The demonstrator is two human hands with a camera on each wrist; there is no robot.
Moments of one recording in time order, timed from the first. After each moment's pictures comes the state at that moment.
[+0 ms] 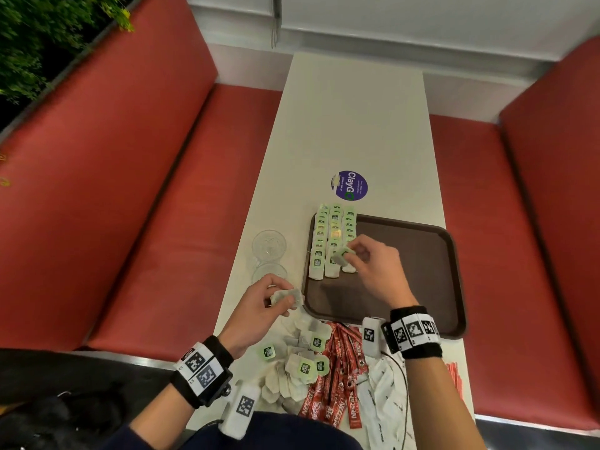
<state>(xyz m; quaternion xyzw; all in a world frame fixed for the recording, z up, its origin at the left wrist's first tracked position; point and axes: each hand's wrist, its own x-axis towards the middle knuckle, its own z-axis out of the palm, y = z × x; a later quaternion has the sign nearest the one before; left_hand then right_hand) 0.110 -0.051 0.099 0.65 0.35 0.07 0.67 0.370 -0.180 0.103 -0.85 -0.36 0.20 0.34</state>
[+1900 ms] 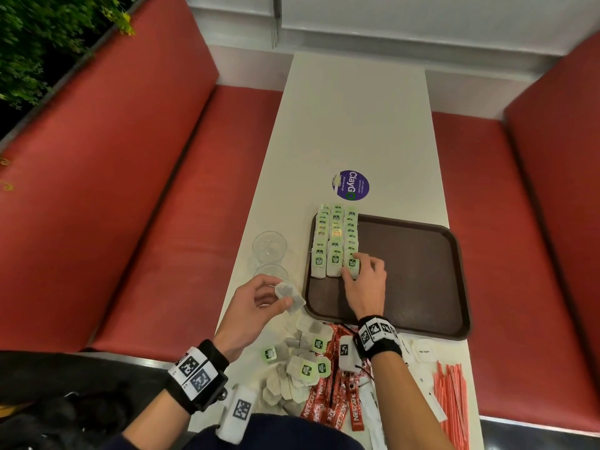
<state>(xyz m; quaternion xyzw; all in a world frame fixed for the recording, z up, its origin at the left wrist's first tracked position) 0.105 -0.045 0.096 0.63 0.38 0.11 0.67 0.344 -0.178 -0.002 -0.92 -0.21 0.14 0.29</state>
